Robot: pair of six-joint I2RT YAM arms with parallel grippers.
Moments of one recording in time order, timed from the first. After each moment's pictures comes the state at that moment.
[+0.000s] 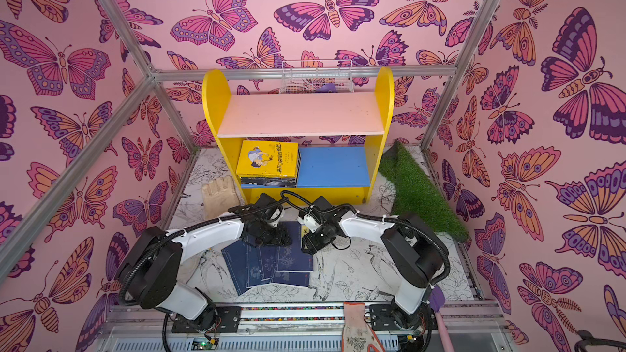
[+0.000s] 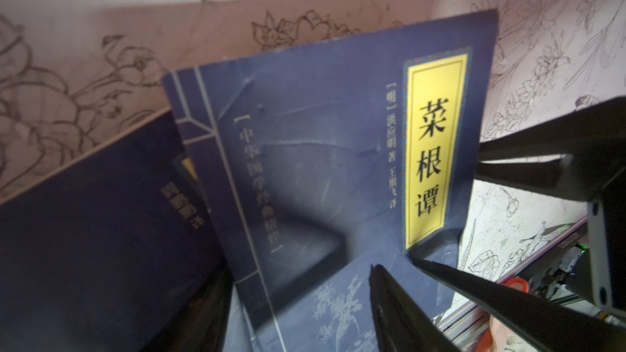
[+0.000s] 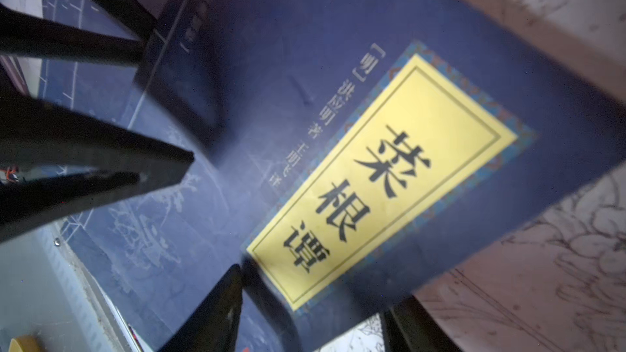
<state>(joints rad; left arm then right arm) -0.60 1.55 0.88 -0.56 0.30 -0.50 0.76 1.74 0.98 -0.44 -0.40 0.15</state>
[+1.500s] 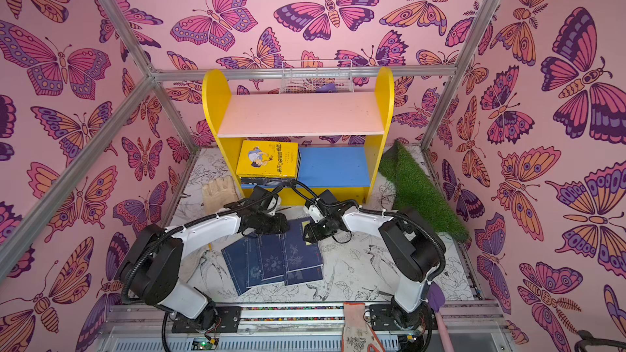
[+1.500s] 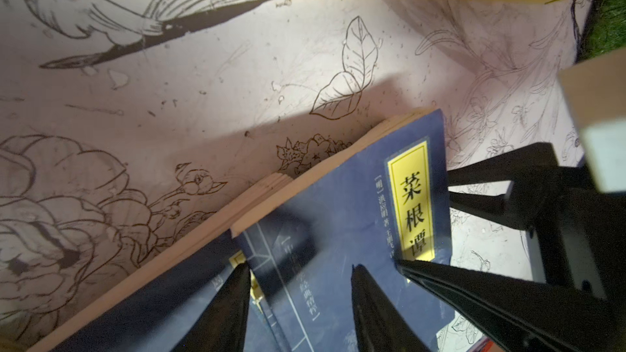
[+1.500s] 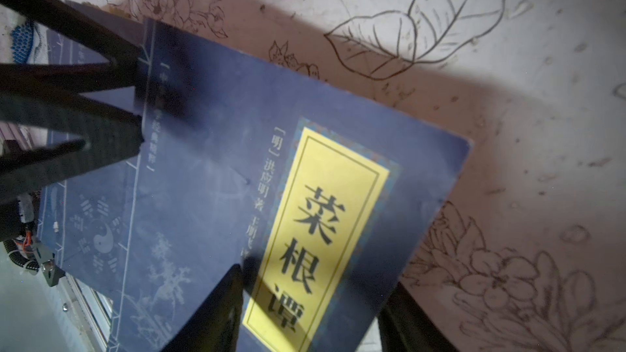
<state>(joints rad) -0.53 1.58 0.91 -0.43 0.29 -0.51 0.68 1.77 0.98 -0.33 -0.40 0.24</state>
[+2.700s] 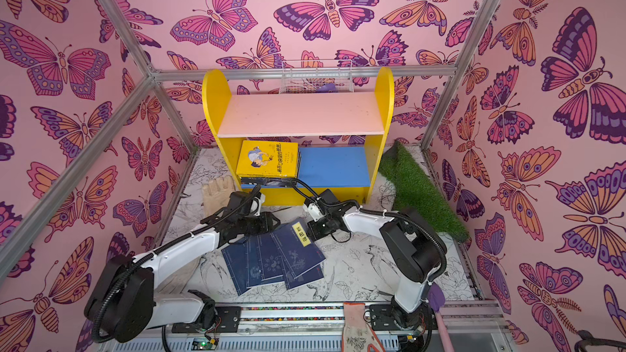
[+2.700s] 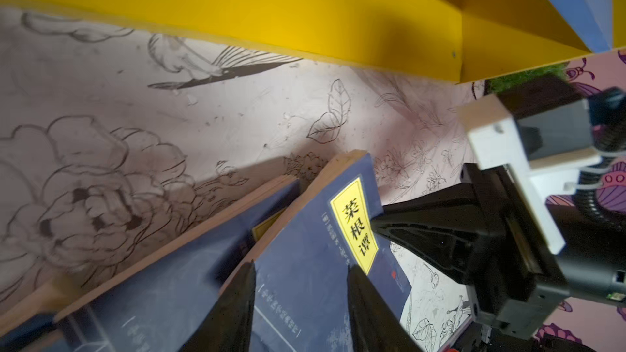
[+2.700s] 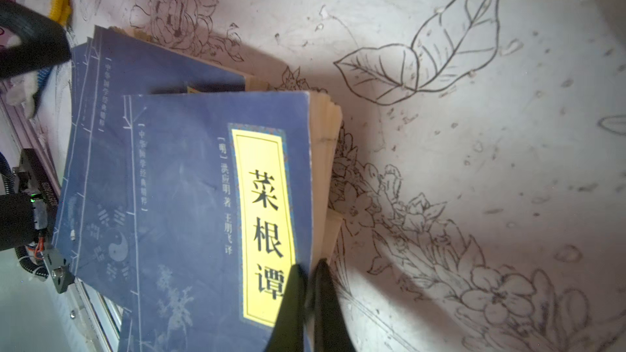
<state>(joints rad) -0.43 1.31 0.70 -0.28 0.31 -0.61 0.68 1.76 0.97 -0.27 -0.41 0.24</state>
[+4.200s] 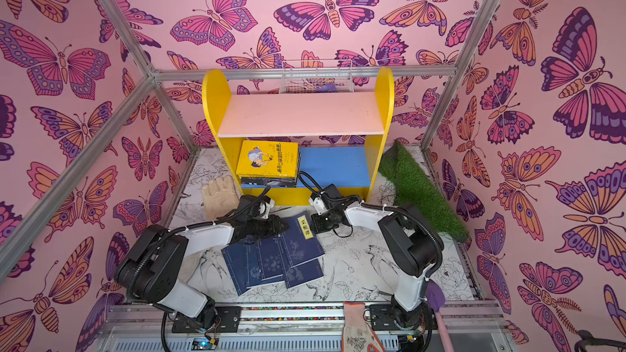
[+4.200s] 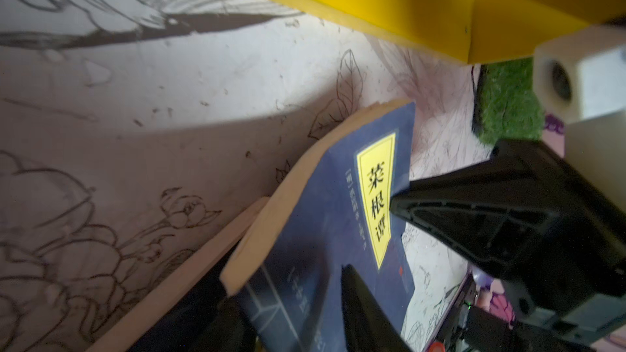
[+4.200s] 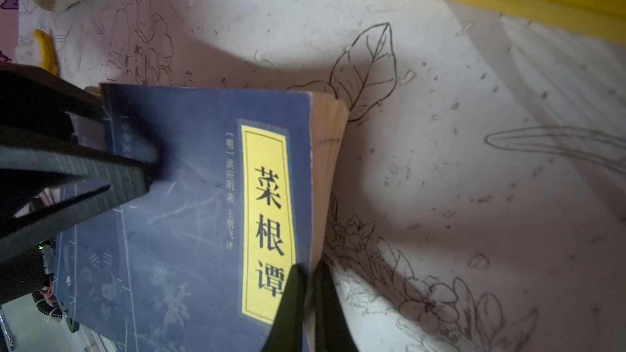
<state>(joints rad) -0.44 1.57 0.67 0.00 0.50 -0.65 0.62 1.80 1.01 -0.28 -0.40 0.31</state>
